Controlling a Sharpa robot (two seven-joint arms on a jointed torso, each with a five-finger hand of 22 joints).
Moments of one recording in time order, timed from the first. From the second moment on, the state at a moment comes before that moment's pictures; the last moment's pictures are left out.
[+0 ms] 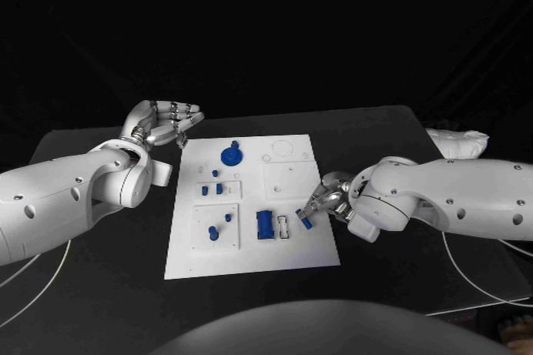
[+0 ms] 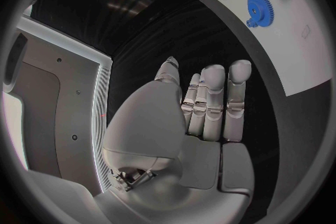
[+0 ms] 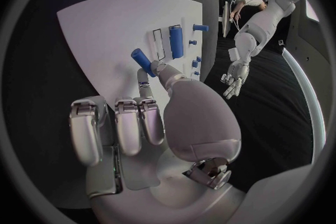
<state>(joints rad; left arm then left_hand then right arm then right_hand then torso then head) 1.29 -0.67 -0.23 1.26 -0.27 -0.45 0.45 1.45 -0.03 -0.11 0.29 0.27 0.94 0.17 0.08 0.08 1.10 0.11 0.07 0.07 1.29 0.03 0.91 0.85 0.13 1.17 0.14 0.80 1.26 1.23 -1.01 -0.23 1.83 -0.63 -0.32 -0.64 1.22 -0.01 0.30 -0.01 0.34 1.10 0.10 0.12 0.31 1.47 0.05 1.57 1.31 1.47 -0.01 1.57 1.31 0.01 1.47 0.10 1.57 1.31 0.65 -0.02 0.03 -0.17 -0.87</state>
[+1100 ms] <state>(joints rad) 1.29 -0.67 -0.23 1.26 -0.27 -0.45 0.44 1.46 -0.03 -0.11 0.29 0.27 0.94 0.17 0.08 0.08 1.10 0.11 0.07 0.07 1.29 0.03 0.91 0.85 0.13 1.17 0.14 0.80 1.26 1.20 -0.94 -0.23 1.78 -0.33 -0.35 -0.61 1.22 -0.02 0.30 -0.01 0.33 1.11 0.10 0.12 0.31 1.46 0.04 1.57 1.31 1.47 -0.01 1.57 1.31 0.01 1.47 0.10 1.57 1.31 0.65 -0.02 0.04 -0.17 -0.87</state>
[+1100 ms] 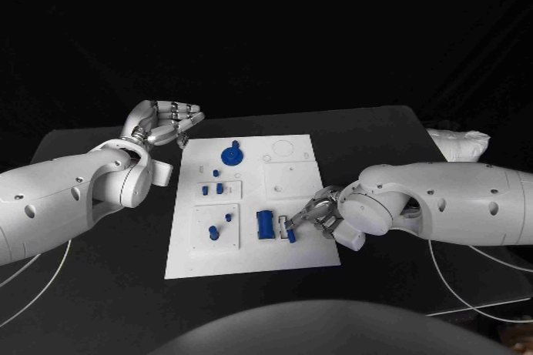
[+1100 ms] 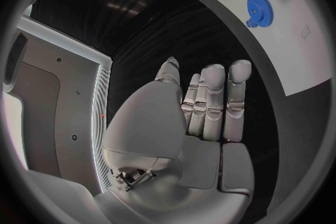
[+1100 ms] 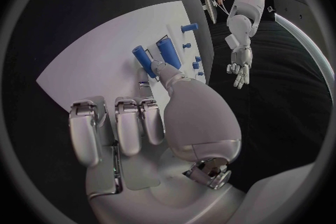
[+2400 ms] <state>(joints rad) 1.29 -0.67 -0.23 1.26 -0.27 -0.45 0.44 1.46 -0.03 -0.11 0.29 0.27 0.94 0.17 0.08 0.08 1.10 0.11 0.07 0.07 1.29 0.03 0.91 0.85 0.13 1.17 0.14 0.80 1.26 1.19 -0.94 -0.24 1.78 -0.32 -0.39 -0.58 1.22 -0.02 0.30 -0.01 0.33 1.12 0.10 0.13 0.31 1.46 0.04 1.57 1.31 1.47 -0.01 1.57 1.31 0.01 1.47 0.10 1.57 1.31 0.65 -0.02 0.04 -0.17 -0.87</state>
